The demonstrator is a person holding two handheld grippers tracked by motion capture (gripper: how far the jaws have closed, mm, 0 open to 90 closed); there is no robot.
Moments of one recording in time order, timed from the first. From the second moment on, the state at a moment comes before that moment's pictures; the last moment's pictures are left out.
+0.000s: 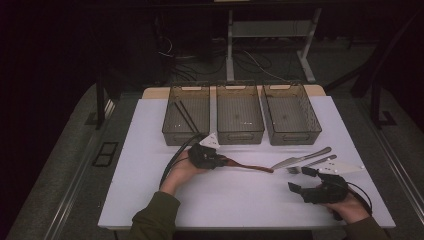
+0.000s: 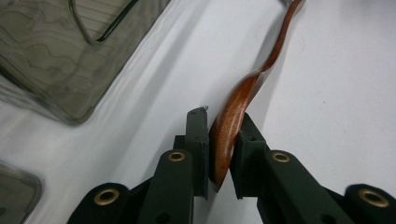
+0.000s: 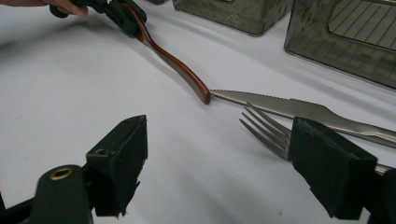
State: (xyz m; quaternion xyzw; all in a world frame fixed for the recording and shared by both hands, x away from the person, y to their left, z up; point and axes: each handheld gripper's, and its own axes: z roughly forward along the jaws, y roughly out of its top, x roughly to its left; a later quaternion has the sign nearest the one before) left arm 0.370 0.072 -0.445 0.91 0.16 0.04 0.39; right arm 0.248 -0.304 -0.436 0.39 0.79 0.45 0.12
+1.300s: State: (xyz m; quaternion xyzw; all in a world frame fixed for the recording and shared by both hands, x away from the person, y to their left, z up) left arm 0.364 0.104 -0.396 0.86 0.21 0.04 0.47; right arm 0.251 -0.292 -0.442 0.38 0.79 0.46 0.13
